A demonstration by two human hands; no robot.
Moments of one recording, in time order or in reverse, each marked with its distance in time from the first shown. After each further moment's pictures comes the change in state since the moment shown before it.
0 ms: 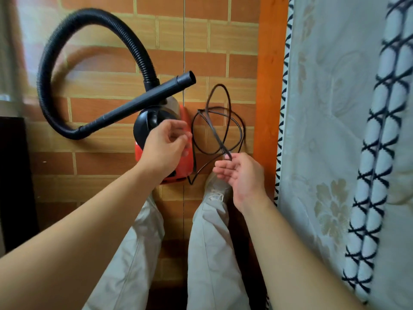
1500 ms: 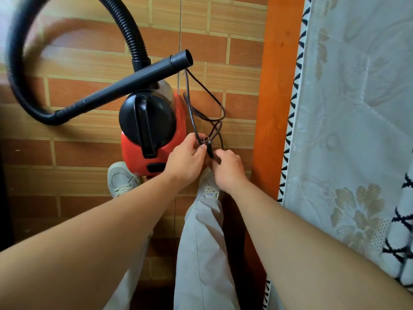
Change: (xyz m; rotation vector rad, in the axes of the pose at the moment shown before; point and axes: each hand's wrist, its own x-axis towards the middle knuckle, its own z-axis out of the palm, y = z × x) left_hand 0.022 -0.079 0.075 0.200 -0.152 -0.031; right_hand 0.083 0.049 0.003 -1.280 -0.111 -0.251
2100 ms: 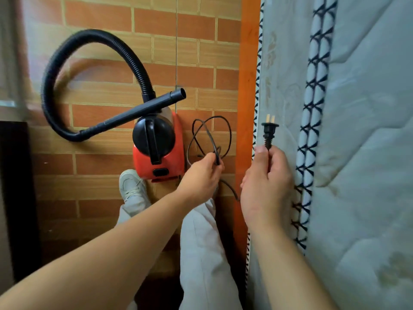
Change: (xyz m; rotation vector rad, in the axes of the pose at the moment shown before) left_hand -0.110 0.114 -0.021 0.130 -0.177 0.155; right_hand -0.199 -0.070 -0.145 0.643 0.742 -0.017
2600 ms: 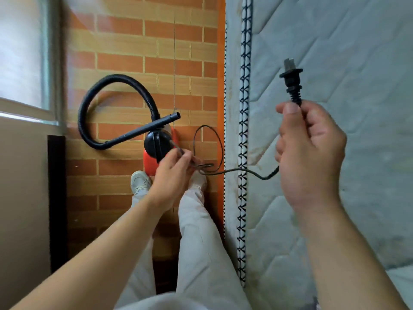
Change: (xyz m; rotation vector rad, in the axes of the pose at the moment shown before) left_hand -0.186 0.150 -0.080 -0.683 0.261 -0.096; right_hand -0.048 -0.205 -0.221 0.308 -0.133 -0.260
